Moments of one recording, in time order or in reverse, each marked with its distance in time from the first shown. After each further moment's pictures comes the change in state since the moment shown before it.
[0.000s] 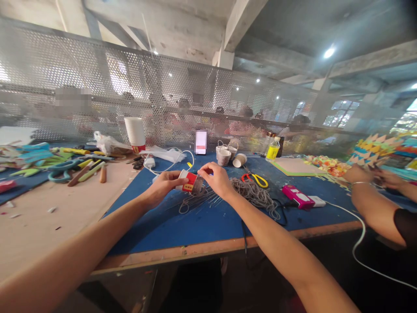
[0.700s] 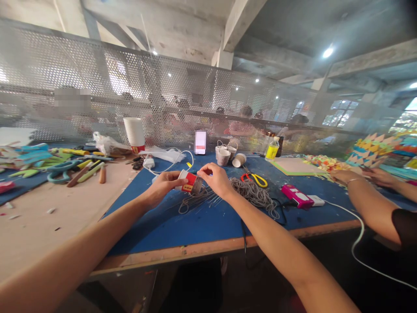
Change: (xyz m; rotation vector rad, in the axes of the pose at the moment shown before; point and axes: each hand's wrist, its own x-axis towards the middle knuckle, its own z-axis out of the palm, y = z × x) left_hand -0.001 0.003 0.002 0.052 0.018 0.034; right_hand 0.000 0.001 0.000 -0.008 -0.017 0.020
